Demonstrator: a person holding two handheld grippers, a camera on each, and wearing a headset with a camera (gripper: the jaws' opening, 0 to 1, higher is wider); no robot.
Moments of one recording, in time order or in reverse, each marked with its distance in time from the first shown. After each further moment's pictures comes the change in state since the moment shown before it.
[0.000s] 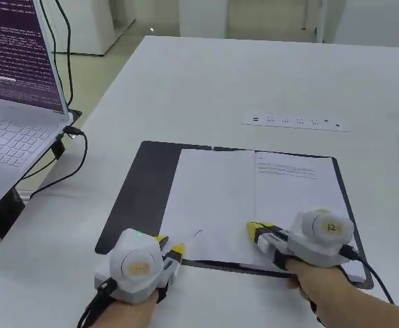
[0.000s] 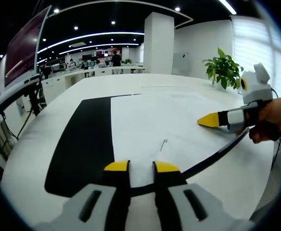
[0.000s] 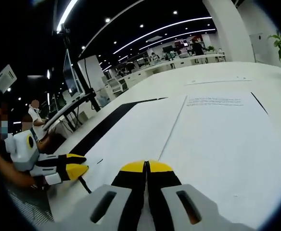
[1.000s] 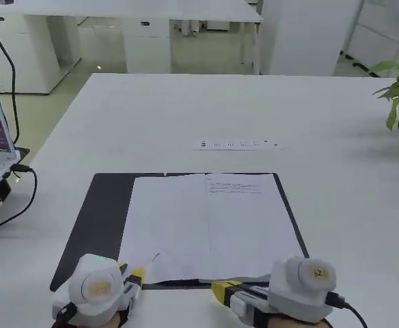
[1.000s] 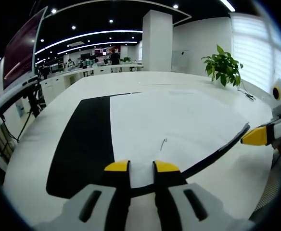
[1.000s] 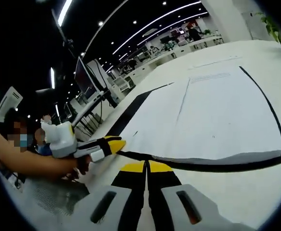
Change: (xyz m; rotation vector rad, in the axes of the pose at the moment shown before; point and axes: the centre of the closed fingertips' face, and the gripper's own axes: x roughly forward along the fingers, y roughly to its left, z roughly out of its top) left arm 0.000 -0.001 0.000 0.021 0.026 -0.001; right arm -0.089 0.049 -0.031 0.201 0.033 0.105
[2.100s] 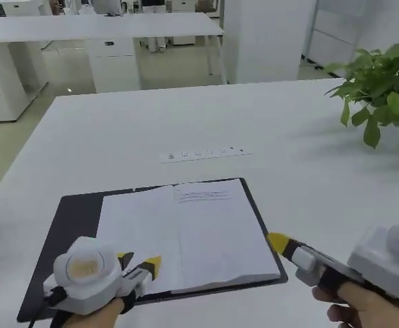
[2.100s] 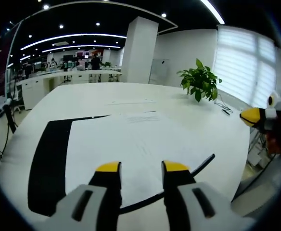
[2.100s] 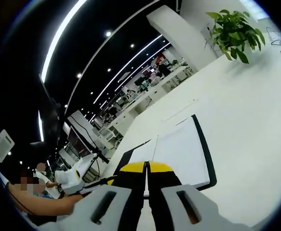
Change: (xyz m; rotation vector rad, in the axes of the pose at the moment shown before) left arm -0.009 -0.105 0.077 -0.028 -0.051 -0.241; right arm -0.139 -0.041 0.106 0.173 -0.381 -0.138
